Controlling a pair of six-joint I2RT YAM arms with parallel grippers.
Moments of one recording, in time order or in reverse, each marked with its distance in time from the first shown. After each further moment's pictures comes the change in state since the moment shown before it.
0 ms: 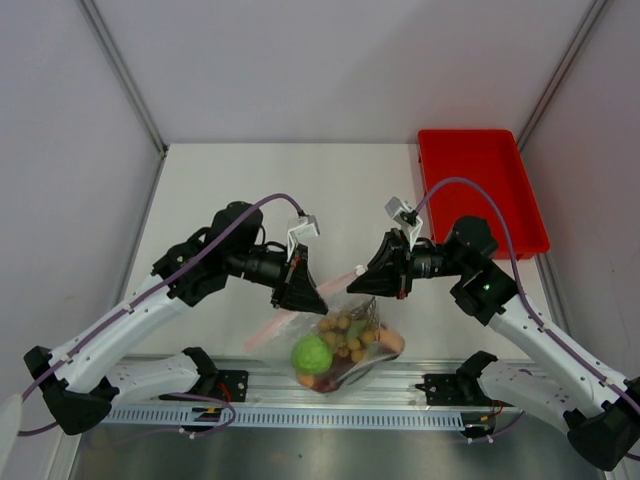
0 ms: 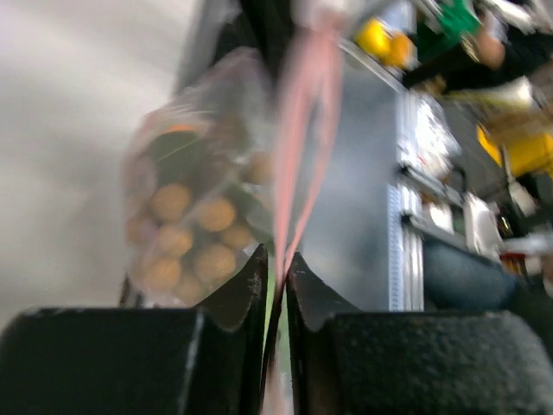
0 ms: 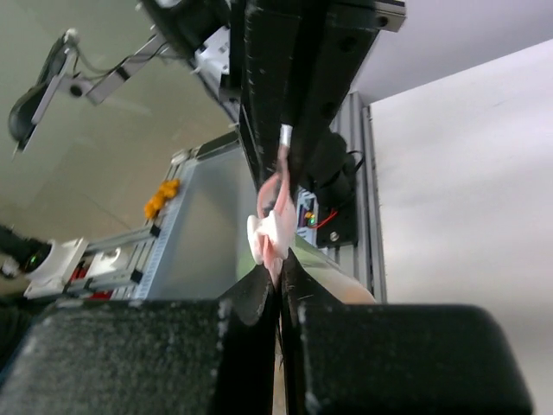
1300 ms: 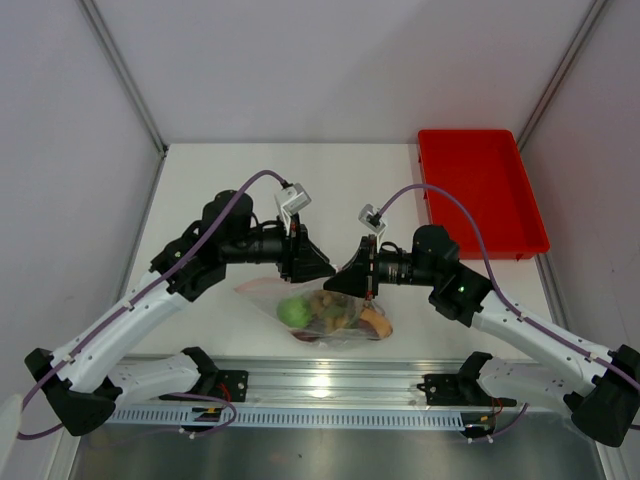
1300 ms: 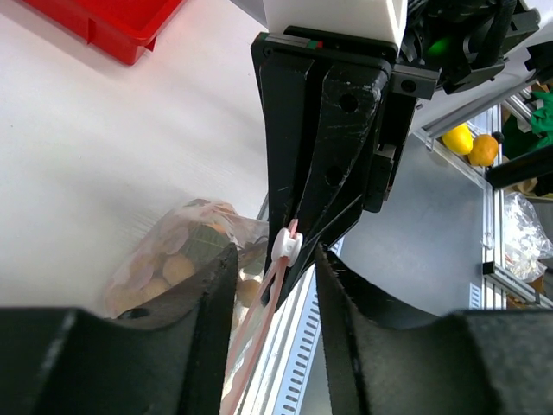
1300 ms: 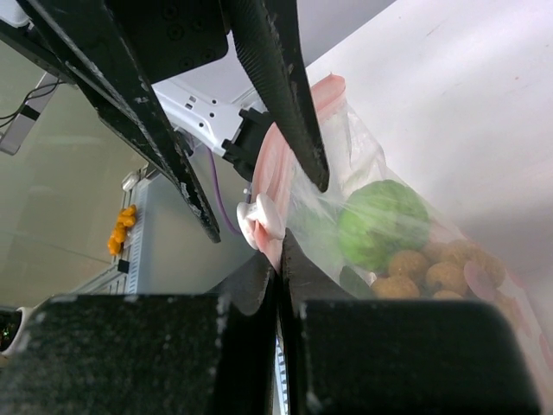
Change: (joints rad) left arm 0.061 0.019 0.031 0.145 -0.309 -0.027; right arm 0.179 0.097 -0.027 -0.054 0.418 0.027
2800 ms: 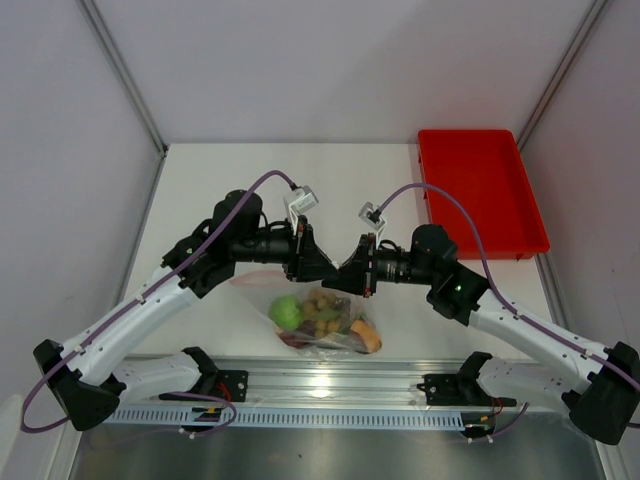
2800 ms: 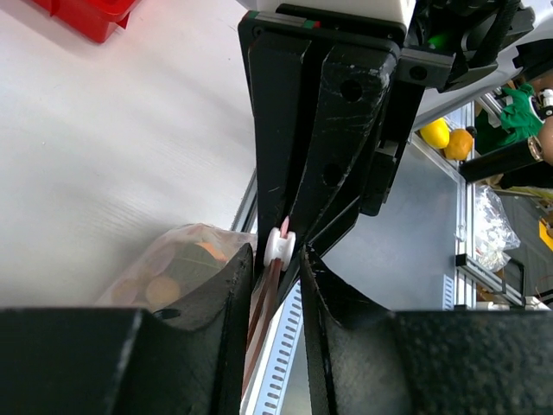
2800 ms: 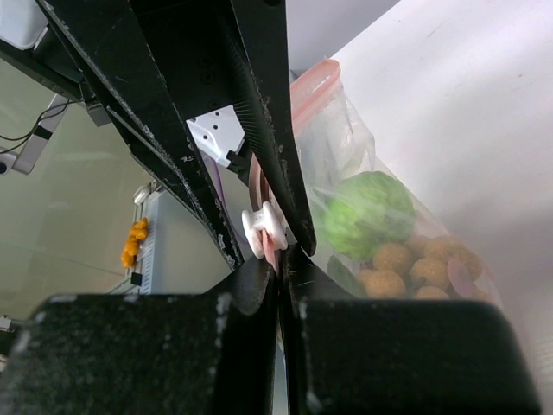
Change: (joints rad) left arm 0.004 0.040 -0.034 0.045 0.063 -0.053; right arm -0.008 0.014 -0.011 0.048 0.011 0.064
